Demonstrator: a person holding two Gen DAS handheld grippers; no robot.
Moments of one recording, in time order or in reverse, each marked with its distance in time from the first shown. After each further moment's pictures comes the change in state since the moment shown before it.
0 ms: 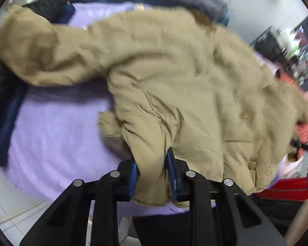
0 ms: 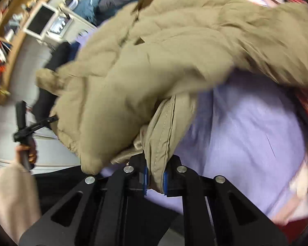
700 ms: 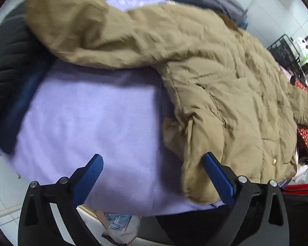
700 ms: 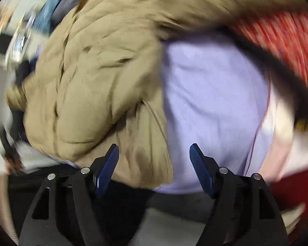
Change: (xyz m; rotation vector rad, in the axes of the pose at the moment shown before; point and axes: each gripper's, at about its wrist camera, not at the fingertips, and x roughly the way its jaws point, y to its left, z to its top) left arm 0.049 0.073 0.001 -0.046 0.029 0.060; right arm 0.023 -0.055 -0.062 0.090 0.029 -0.251
